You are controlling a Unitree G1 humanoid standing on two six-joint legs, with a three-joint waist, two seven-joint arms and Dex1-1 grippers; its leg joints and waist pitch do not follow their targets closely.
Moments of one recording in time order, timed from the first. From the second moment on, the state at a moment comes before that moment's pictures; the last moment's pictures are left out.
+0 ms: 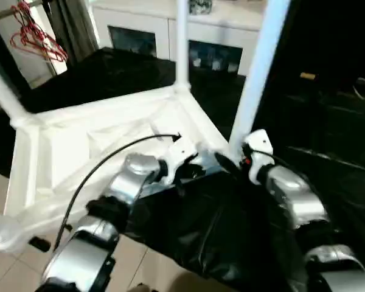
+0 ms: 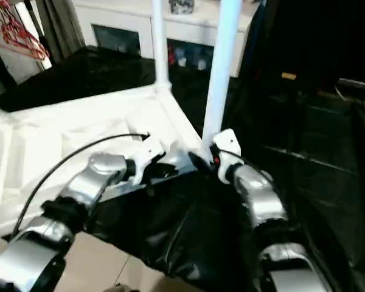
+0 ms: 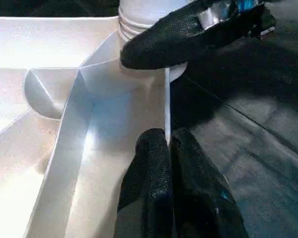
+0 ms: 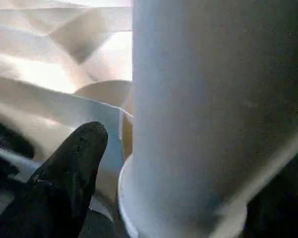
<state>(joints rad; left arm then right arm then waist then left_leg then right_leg) -0.68 0.16 -0.24 0.72 0.09 0.12 -0.99 -0.50 -0.24 0.04 0.64 0.05 0.03 0.69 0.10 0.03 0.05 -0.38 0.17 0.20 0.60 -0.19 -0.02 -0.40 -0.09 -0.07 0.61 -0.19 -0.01</state>
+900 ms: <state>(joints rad) -0.54 0.34 -0.28 0.50 0.00 0.13 -1.35 -0.36 -0.45 0.17 0.37 0.16 0.09 1.23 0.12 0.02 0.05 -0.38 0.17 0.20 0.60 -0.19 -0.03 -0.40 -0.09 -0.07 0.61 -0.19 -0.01</state>
